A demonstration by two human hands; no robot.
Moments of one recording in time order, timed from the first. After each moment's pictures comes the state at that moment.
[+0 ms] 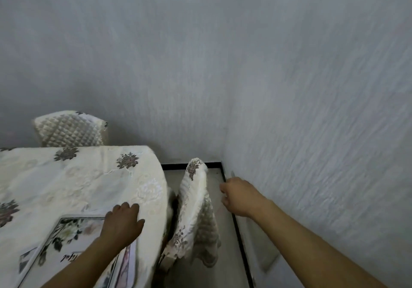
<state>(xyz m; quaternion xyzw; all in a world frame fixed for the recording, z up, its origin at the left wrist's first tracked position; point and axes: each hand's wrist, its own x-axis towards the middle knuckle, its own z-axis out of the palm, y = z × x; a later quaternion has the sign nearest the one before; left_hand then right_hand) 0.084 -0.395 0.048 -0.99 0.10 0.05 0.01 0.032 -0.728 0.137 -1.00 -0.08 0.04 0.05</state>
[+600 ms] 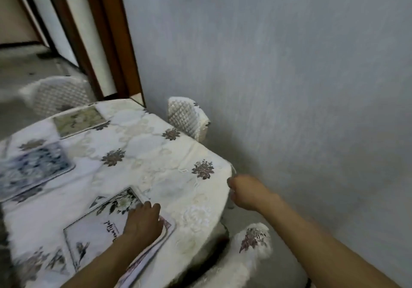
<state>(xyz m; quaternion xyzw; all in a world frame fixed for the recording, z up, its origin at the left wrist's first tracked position) 0.180 -0.435 0.046 -0.96 -0.26 0.10 0.00 0.395 -0.661 0.117 -0.89 -0.46 0.06 0.00</state>
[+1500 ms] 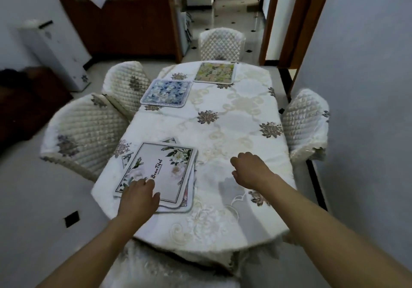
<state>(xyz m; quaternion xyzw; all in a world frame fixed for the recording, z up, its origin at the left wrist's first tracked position) 0.218 -0.501 0.038 -0.72 -0.69 0.02 -0.01 0.550 -0.440 0.061 -0.58 -0.82 0.04 -0.02</state>
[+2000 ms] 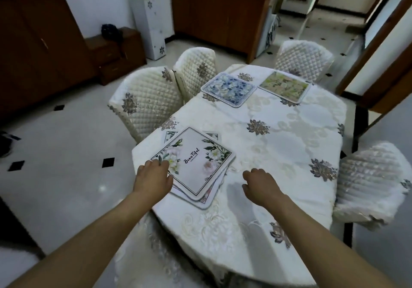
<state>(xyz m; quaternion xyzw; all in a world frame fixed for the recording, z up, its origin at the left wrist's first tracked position) 0.205 -0.519 0.043 -0.56 -0.82 -0.02 -0.02 0.499 -0.391 0.031 -0.45 -0.89 0.04 -0.07</state>
